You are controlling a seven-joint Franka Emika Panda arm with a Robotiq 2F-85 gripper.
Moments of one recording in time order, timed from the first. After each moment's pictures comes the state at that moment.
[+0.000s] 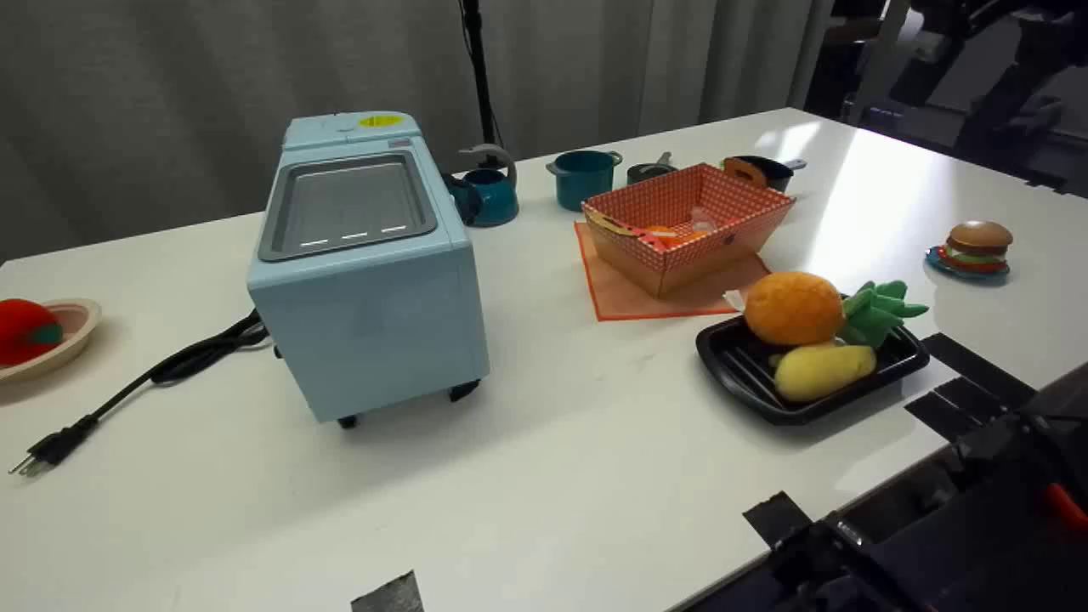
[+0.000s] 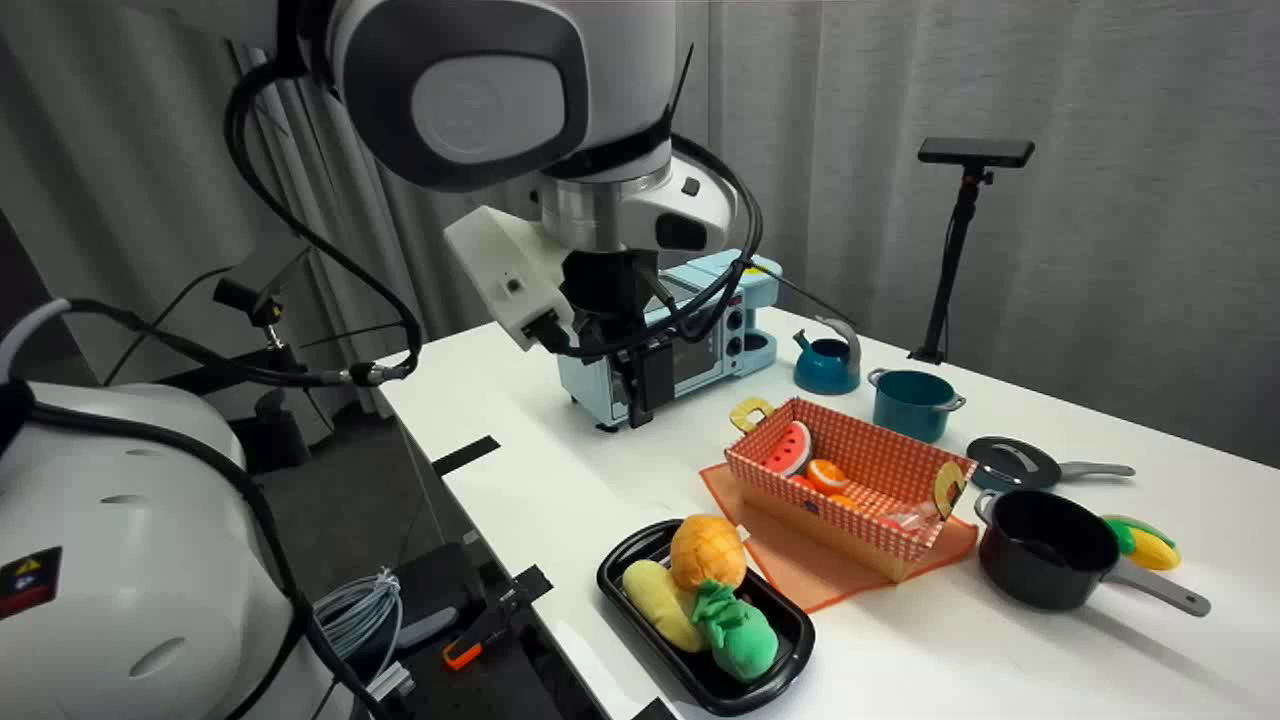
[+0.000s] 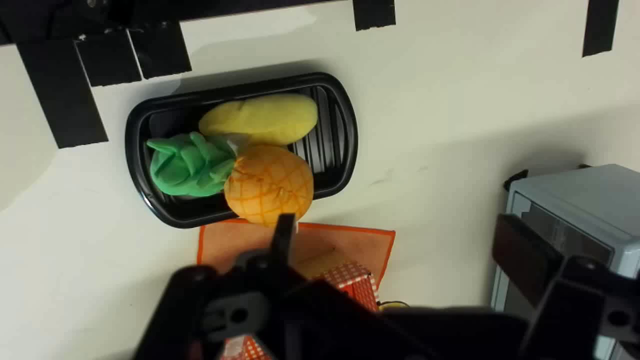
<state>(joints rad) 0.00 -0.81 -0.11 -2.78 0.18 2.06 -0.05</state>
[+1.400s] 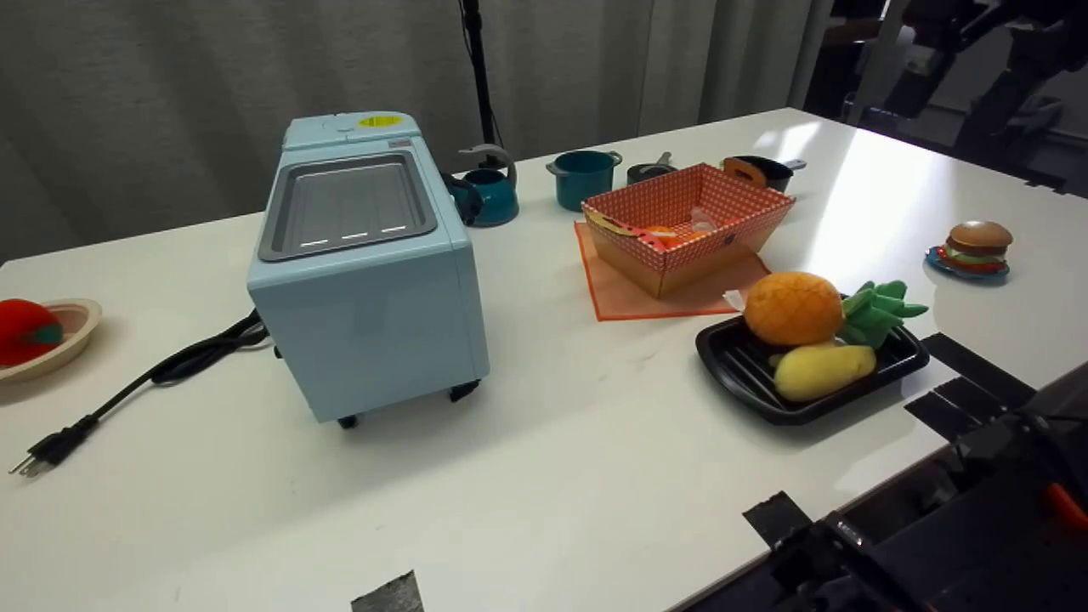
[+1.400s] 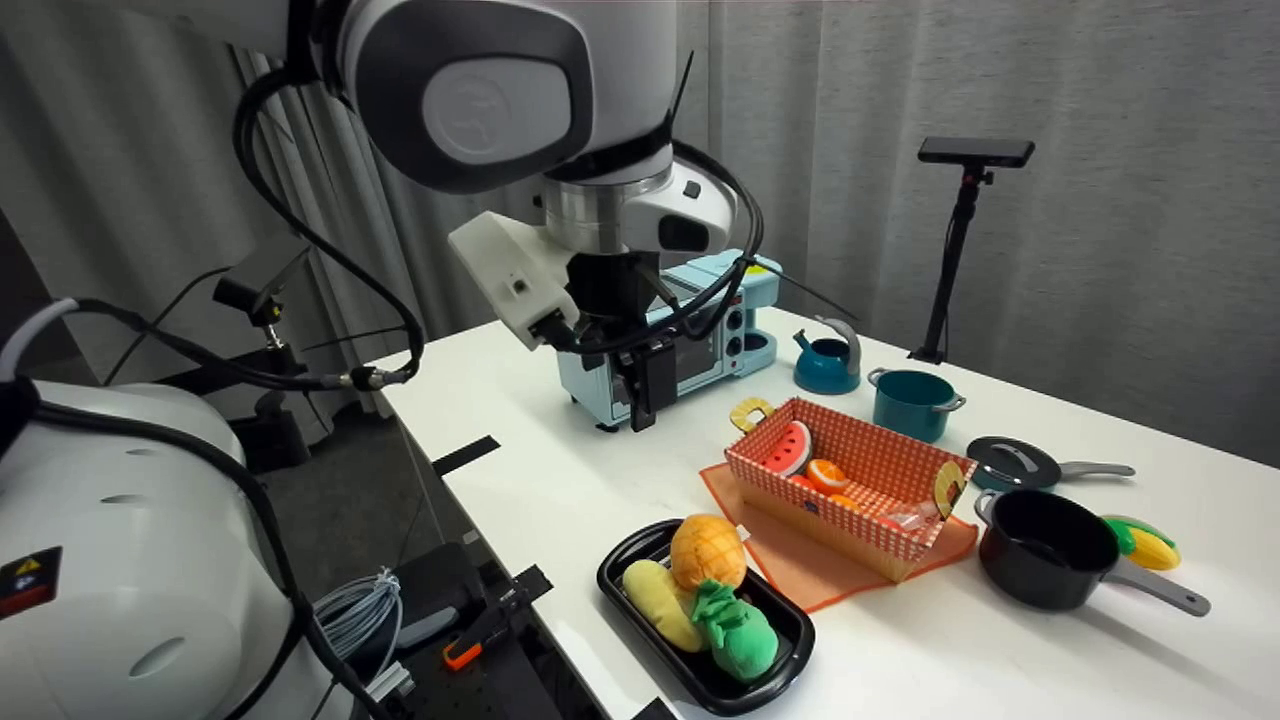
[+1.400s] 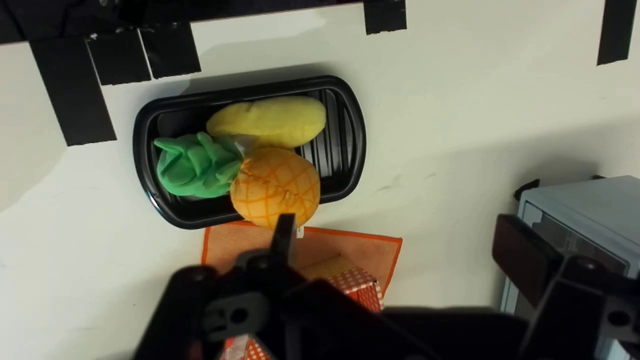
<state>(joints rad) 0.00 -0.78 -0.10 -2.77 0.16 2.07 -0.05</state>
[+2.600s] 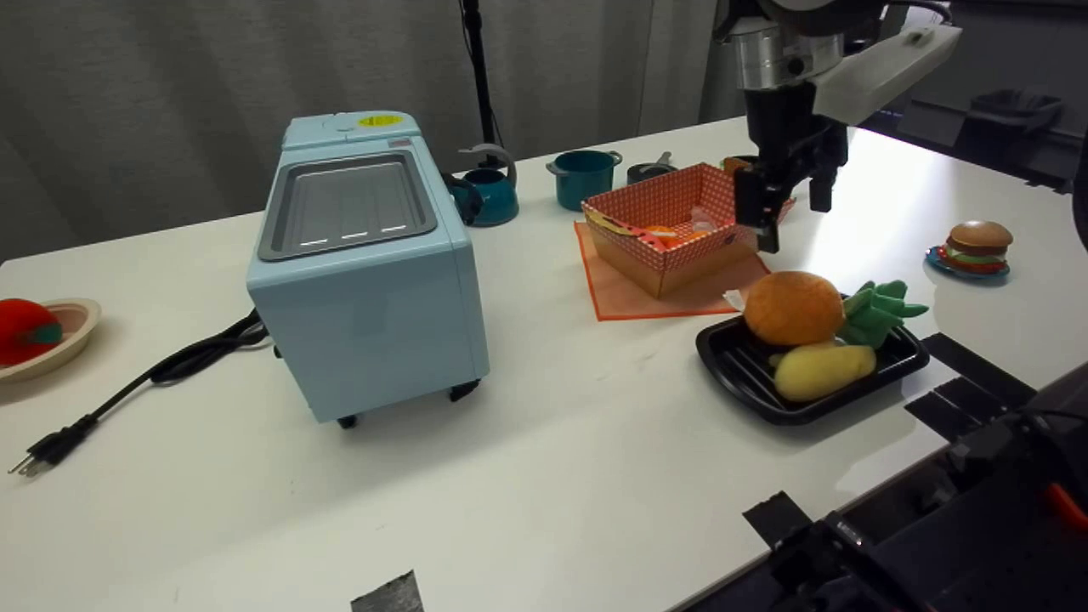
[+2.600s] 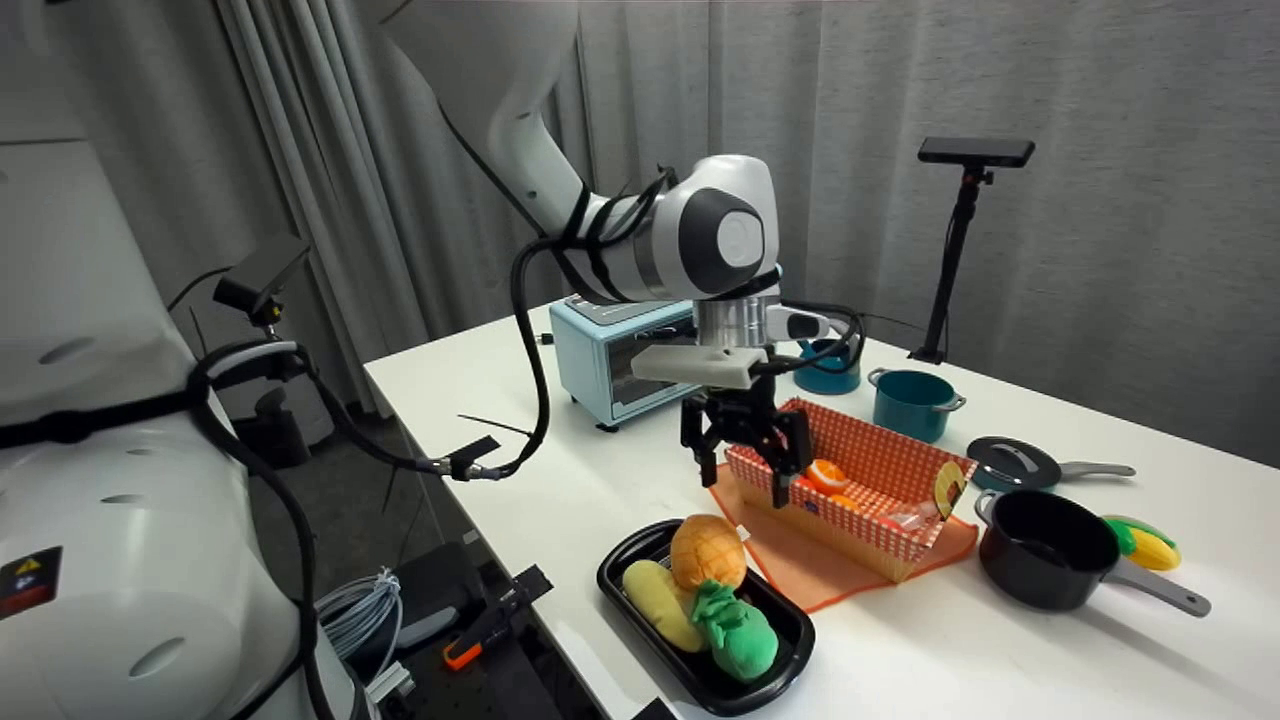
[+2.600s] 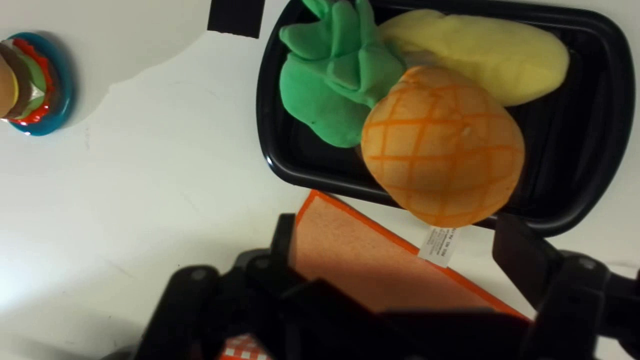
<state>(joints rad) 0.00 0.07 0.03 -2.38 -0.34 2.24 0.09</state>
